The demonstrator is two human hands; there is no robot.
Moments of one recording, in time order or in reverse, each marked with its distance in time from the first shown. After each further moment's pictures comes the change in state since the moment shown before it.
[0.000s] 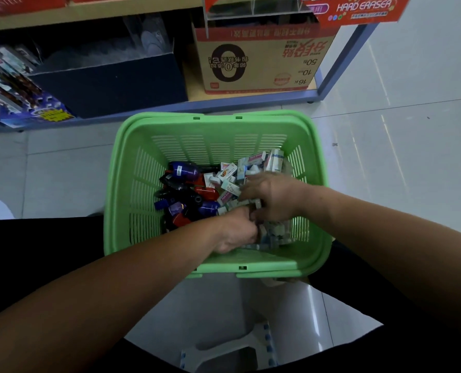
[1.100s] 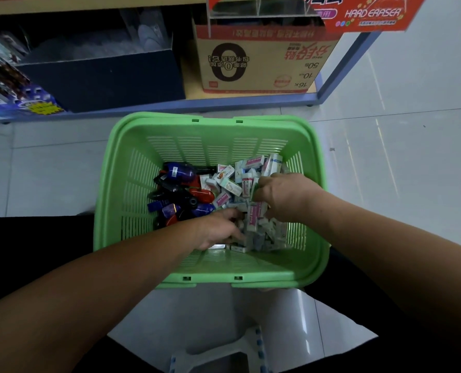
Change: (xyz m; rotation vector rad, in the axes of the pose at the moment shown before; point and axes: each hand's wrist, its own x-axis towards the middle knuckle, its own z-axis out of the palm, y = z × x) left_hand 0.037 -0.027 -0.044 0.112 0.093 -0.106; right_hand -0.011 -0.007 -0.023 -0.281 -0.077 0.130
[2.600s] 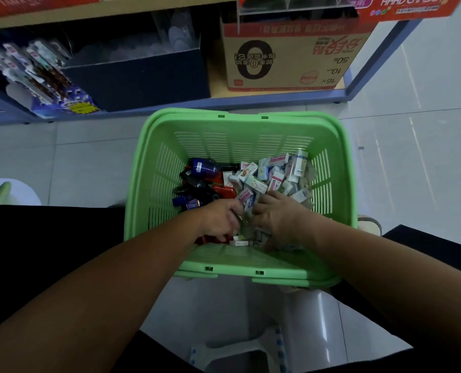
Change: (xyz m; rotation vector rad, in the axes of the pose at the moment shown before) left_hand -0.029 -0.010 -0.043 0.399 0.098 0.098; right_hand 0.043 -0.040 0.059 -0.092 -0.091 -0.226
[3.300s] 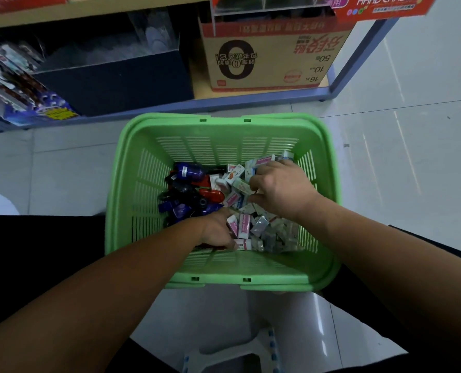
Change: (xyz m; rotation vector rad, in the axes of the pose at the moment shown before) left_hand 0.028 0.001 0.014 0.217 -0.088 -0.136; right_hand -0.017 0.038 -0.022 0.205 0.548 0.272
